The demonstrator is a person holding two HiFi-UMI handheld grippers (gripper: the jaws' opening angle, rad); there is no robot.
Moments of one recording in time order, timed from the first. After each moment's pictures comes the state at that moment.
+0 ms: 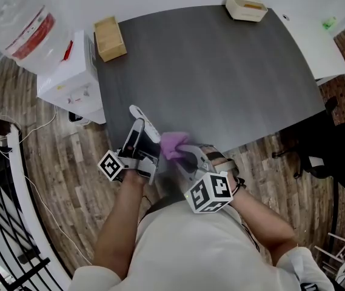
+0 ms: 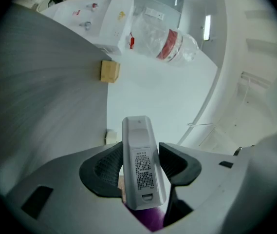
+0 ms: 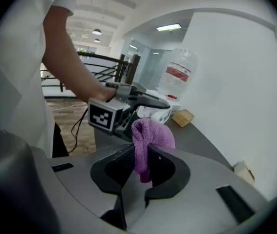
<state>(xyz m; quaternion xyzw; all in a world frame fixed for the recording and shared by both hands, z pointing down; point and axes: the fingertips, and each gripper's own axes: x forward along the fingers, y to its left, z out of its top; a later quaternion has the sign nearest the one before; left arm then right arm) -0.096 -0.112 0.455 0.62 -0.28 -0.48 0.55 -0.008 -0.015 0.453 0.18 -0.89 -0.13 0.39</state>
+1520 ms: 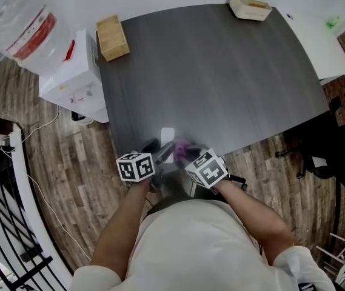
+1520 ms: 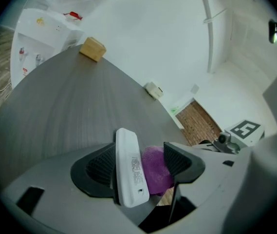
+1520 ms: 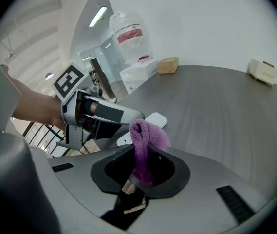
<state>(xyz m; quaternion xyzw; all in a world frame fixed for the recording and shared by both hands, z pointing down) -0.040 -0.063 0.583 0.76 -0.41 0.05 0.50 0.014 -0.024 0.575 0.24 -0.85 0.25 0.39</state>
